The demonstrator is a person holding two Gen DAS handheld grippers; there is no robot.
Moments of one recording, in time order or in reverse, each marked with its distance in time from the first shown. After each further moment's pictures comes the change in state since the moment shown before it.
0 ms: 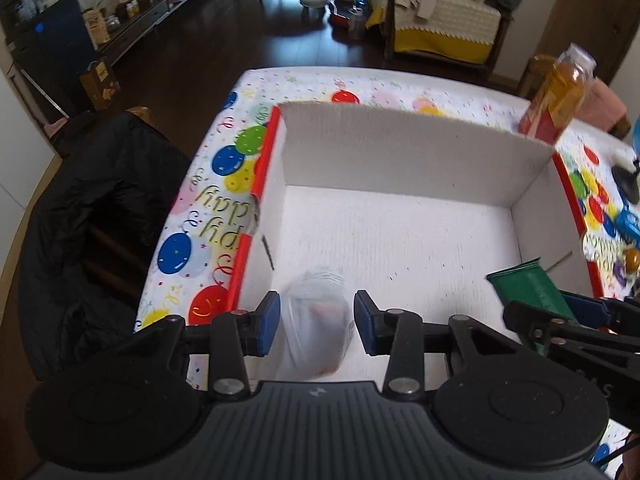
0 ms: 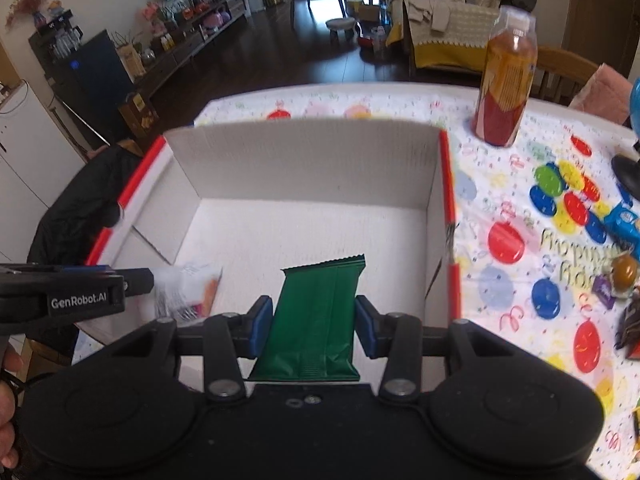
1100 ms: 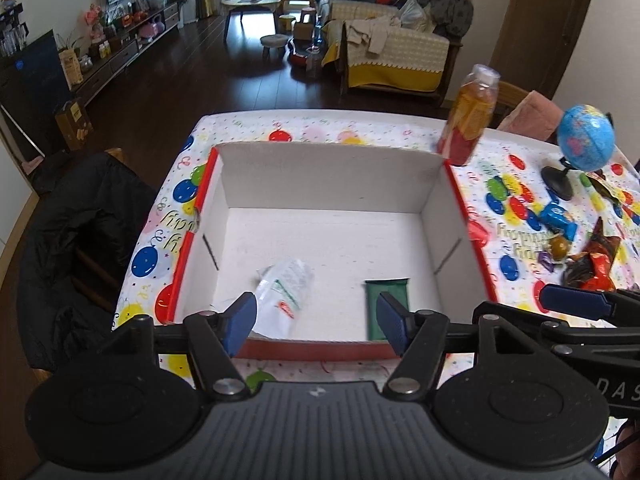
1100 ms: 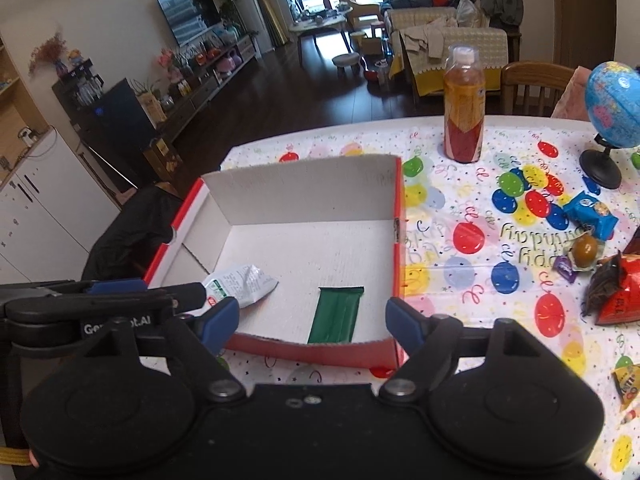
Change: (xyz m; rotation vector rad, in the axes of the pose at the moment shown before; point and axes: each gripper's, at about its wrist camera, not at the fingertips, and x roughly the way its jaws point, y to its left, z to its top) left arm -0.087 -0.047 -0.038 0.053 -0.134 -0.090; right arm -0.104 -0.035 -0.032 0.062 -0.136 0.093
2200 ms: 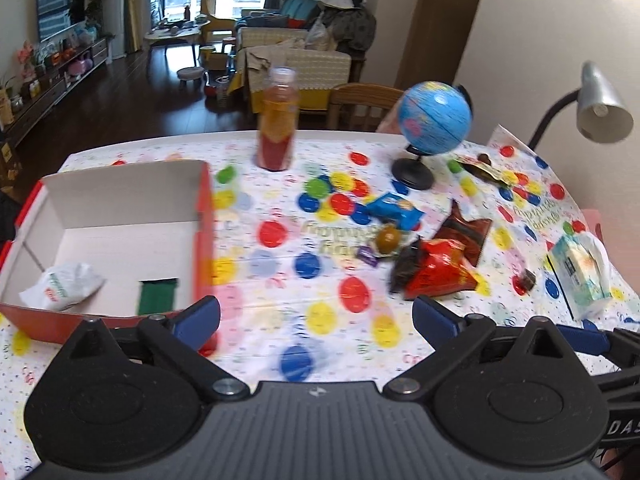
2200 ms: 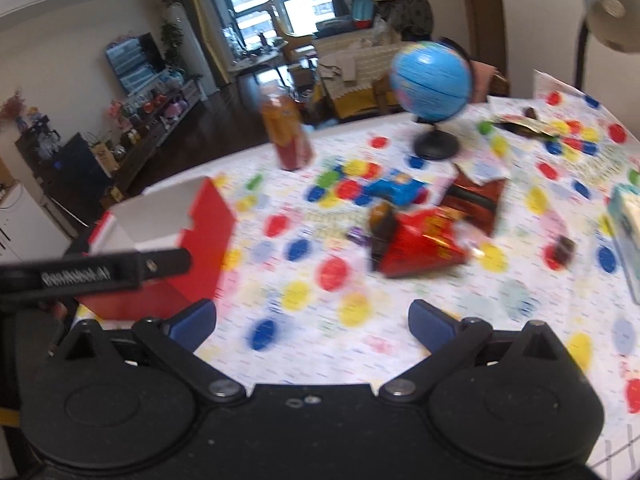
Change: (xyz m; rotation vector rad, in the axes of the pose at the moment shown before) left arm -0.029 -0.229 -0.042 0.100 -0.090 -0.181; right arm -0.140 -0.212 -0.078 0.123 -0.101 -0.110
